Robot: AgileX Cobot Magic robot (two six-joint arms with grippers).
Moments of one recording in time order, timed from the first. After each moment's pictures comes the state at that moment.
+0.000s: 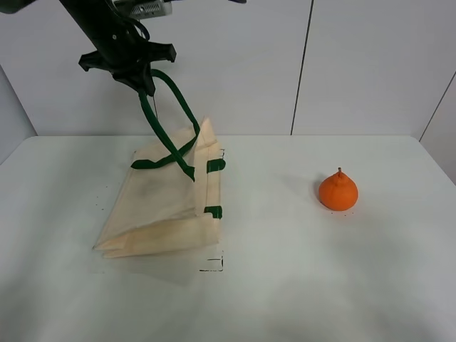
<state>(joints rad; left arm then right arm) -0.28 2.06 -2.17 -0.06 1.18 -0.15 -0.02 0.00 -0.49 0.02 1.03 0.02</state>
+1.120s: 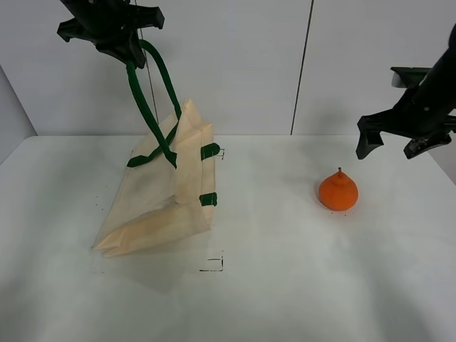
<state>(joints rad) -0.28 1.97 -2.17 -0.06 1.18 -0.14 -0.01 1.81 -1.47 0.07 1.04 -0.02</state>
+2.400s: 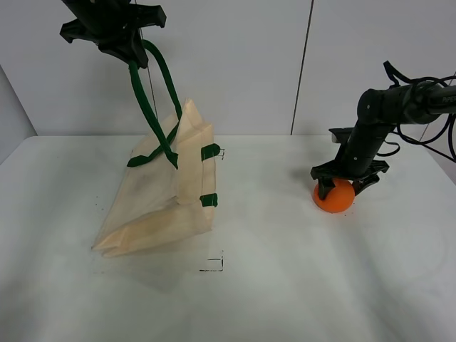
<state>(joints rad) -0.28 1.97 -2.17 -0.08 1.18 -0.14 0.08 2.21 -1.56 0.04 0.91 -0.02</state>
